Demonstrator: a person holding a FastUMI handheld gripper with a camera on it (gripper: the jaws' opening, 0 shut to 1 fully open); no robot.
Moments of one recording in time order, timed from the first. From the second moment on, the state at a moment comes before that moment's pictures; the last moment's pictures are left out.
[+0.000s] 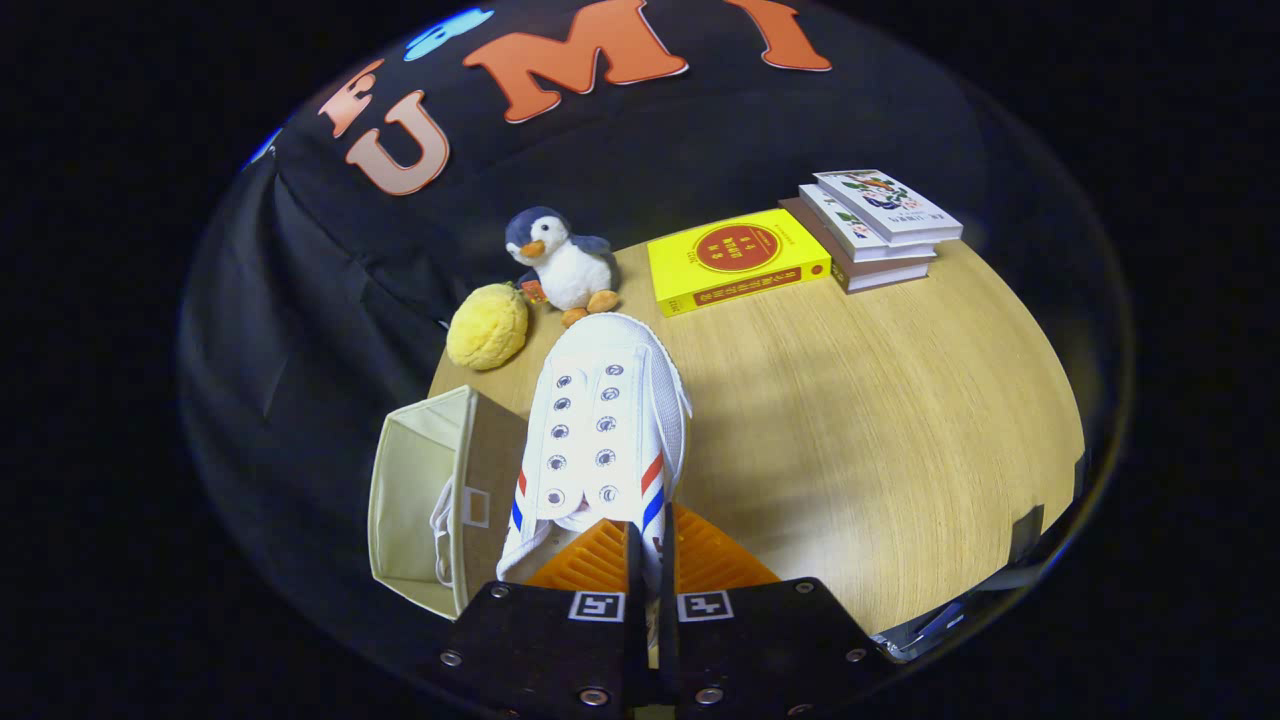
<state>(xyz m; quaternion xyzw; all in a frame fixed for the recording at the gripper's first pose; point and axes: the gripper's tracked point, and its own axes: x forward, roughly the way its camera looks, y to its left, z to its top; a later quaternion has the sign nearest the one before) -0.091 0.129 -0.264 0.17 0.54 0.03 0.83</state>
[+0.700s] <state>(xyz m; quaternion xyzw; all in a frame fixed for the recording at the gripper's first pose) -0.087 0.275 -0.236 0.14 0.55 0.13 0.81</state>
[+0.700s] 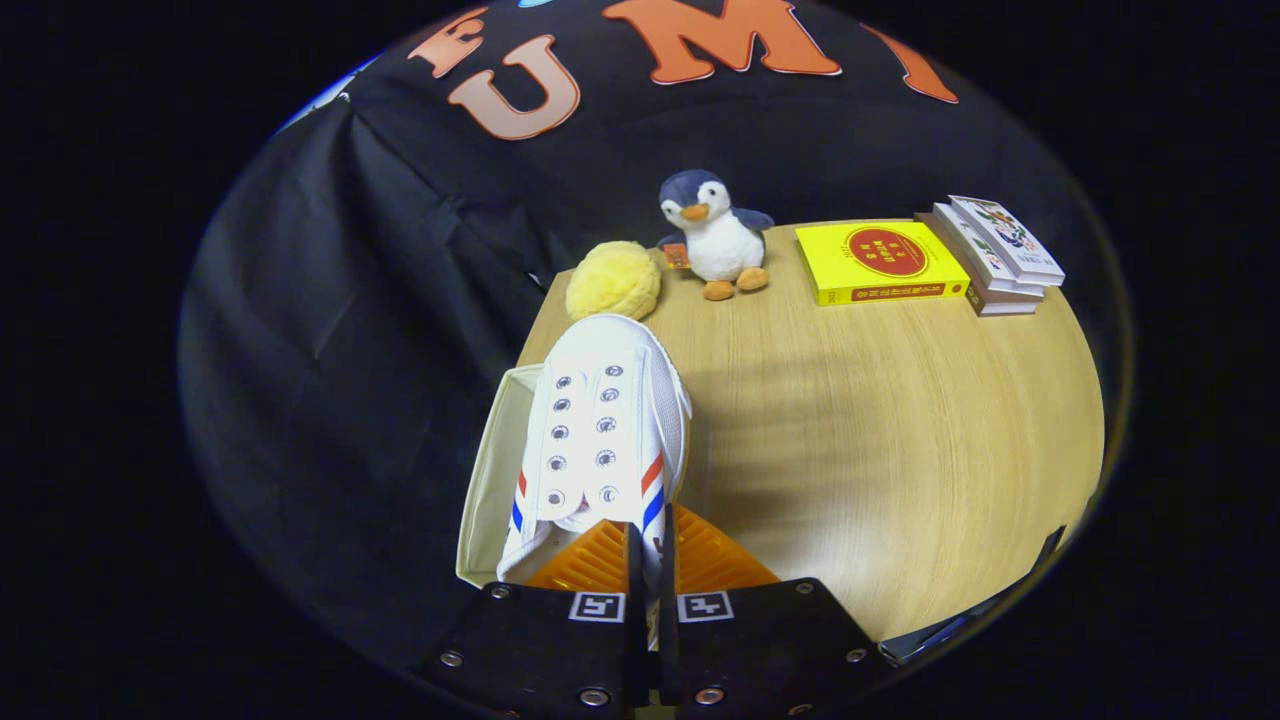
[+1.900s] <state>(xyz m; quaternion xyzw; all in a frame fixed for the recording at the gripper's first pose) -0.062 0.311 -0.245 0.15 0.53 0.13 0.83</state>
